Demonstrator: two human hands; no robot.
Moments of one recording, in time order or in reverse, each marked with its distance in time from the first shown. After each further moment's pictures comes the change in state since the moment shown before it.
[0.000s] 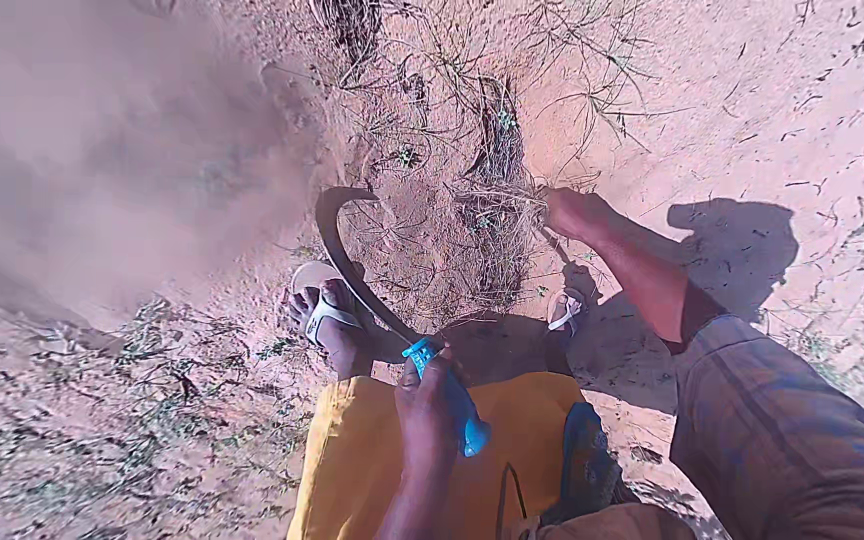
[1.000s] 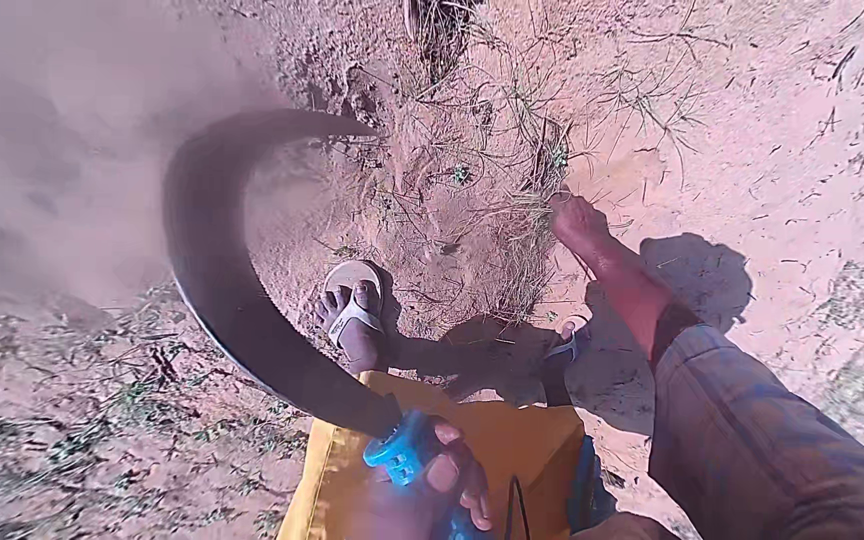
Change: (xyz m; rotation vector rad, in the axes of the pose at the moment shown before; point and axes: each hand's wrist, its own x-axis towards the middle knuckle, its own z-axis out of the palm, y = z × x) left_hand -0.029 0.100 -0.054 -0.500 -0.311 -0.004; right_hand 0.060 -0.080 -0.004 -0.199 0.106 0.092
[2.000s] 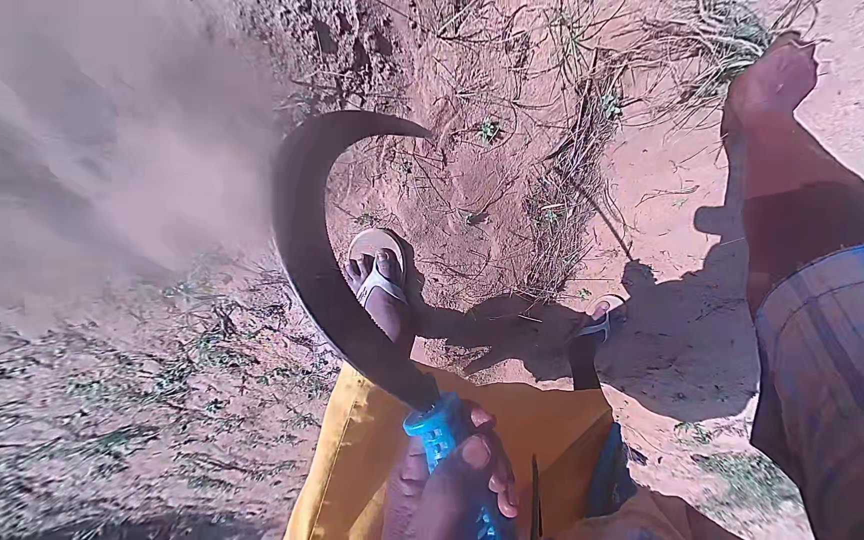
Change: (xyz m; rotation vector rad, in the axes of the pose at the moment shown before) left_hand 0.004 -0.012 0.003 0.054 0.115 -0.108; right_hand 0.086 0.117 -0.073 0.188 0.349 0.535
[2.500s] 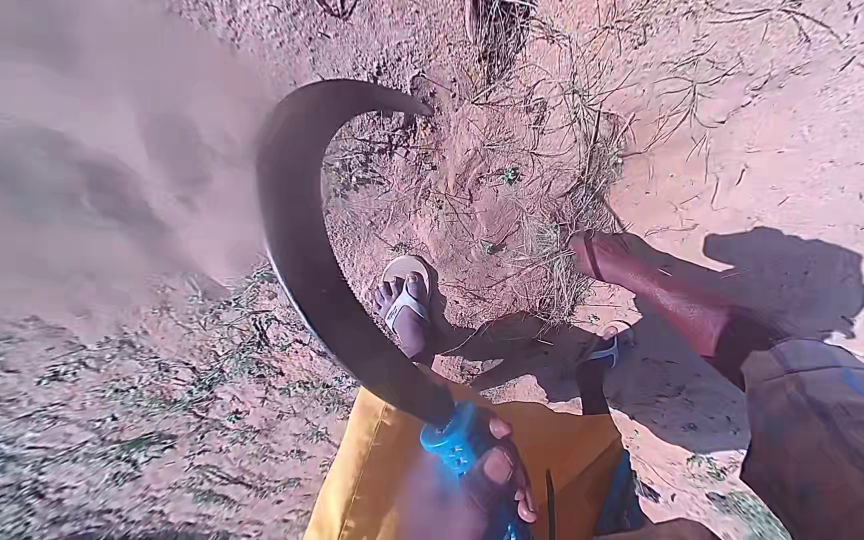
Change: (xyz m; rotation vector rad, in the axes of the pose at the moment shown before) left_hand -0.003 0.023 0.016 0.064 -0.055 0.142; right_hand -0.185 -0.045 0.038 -0.231 -0.723 -0.809
